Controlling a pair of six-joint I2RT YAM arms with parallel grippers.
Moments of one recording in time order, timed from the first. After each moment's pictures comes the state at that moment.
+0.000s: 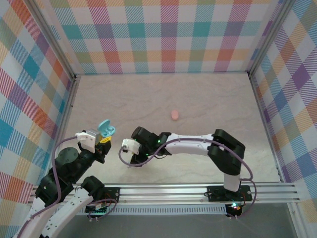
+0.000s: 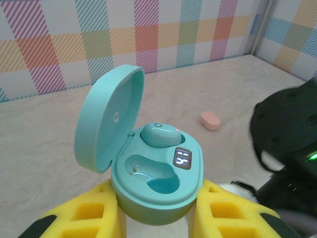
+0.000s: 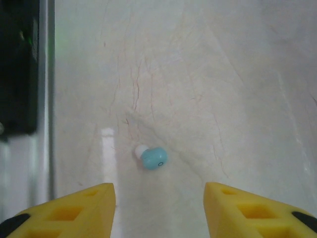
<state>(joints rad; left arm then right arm) -0.62 0.22 0.71 -0.74 -0.19 -0.07 1.16 1.83 1.24 -0.31 -0.26 -0.11</state>
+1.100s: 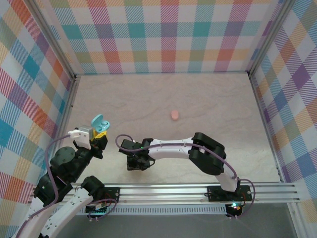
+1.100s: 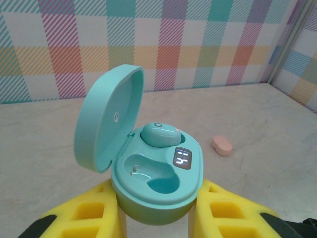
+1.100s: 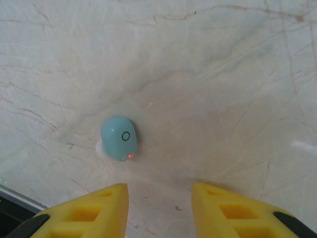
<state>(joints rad) -0.62 0.24 0.74 -0.68 -0.28 -0.16 1.27 2.07 1.48 -0.63 -0.10 1.10</state>
